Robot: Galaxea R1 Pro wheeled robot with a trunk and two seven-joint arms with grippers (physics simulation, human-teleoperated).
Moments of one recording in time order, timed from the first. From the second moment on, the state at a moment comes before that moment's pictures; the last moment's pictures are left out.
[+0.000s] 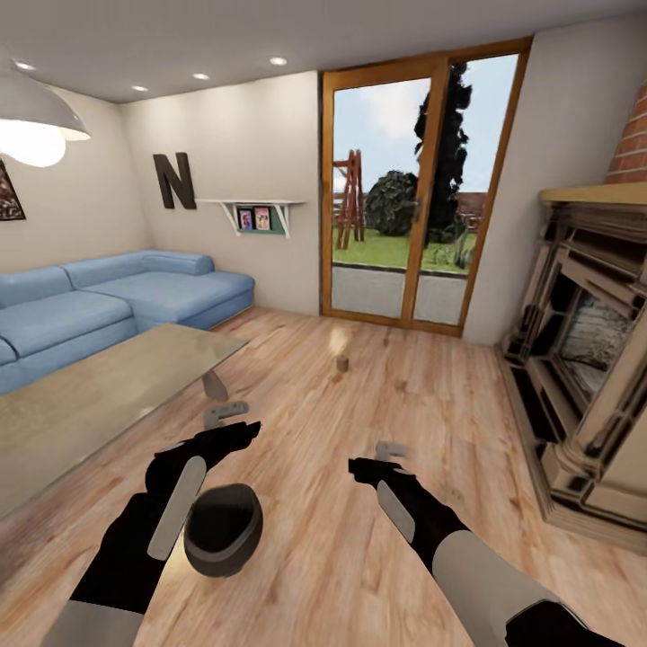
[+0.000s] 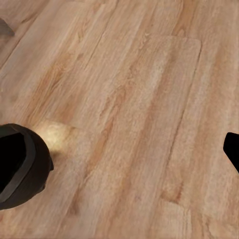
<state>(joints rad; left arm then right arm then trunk) -0.50 0.01 -0.12 -1.41 0.47 0.72 0.28 -0.76 0.13 0.31 -0.49 -0.45 0.23 -0.21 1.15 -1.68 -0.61</state>
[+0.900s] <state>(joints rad) -0.50 0.01 -0.12 -1.40 0.47 0.72 0.28 -0.76 0.13 0.31 -0.49 -0.45 0.22 -0.21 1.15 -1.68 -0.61</state>
